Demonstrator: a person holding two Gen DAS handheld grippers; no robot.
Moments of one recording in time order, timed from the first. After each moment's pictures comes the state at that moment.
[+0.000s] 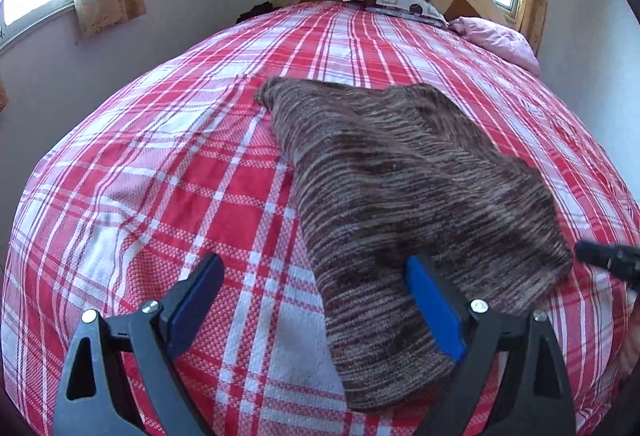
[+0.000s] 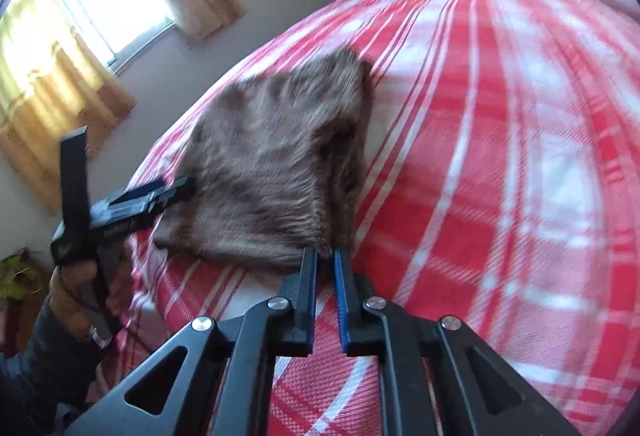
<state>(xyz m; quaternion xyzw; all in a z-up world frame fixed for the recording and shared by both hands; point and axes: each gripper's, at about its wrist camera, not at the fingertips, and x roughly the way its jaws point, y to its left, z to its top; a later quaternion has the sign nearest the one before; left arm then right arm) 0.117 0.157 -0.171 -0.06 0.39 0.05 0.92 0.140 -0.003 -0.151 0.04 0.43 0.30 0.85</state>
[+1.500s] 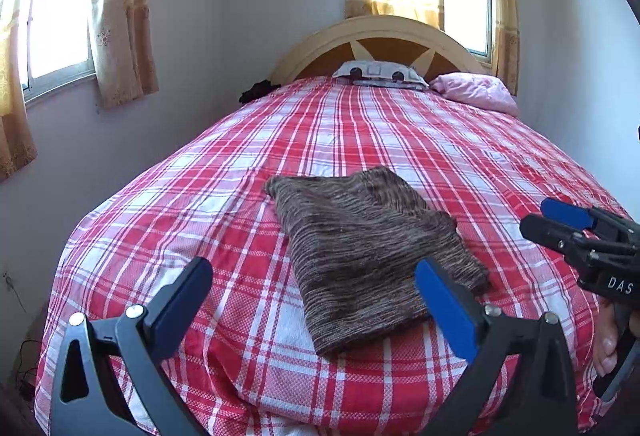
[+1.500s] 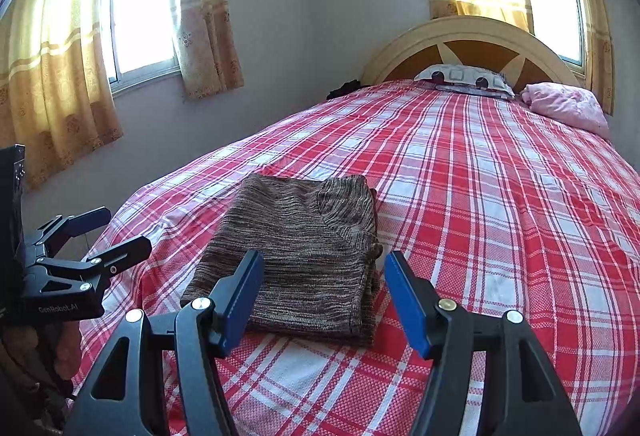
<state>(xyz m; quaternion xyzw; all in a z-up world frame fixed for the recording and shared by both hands) 0.034 0.127 -0.095 -0.02 0.27 0.06 0.96 0.064 0.029 -0.073 -0.02 0.26 0.25 0.93</state>
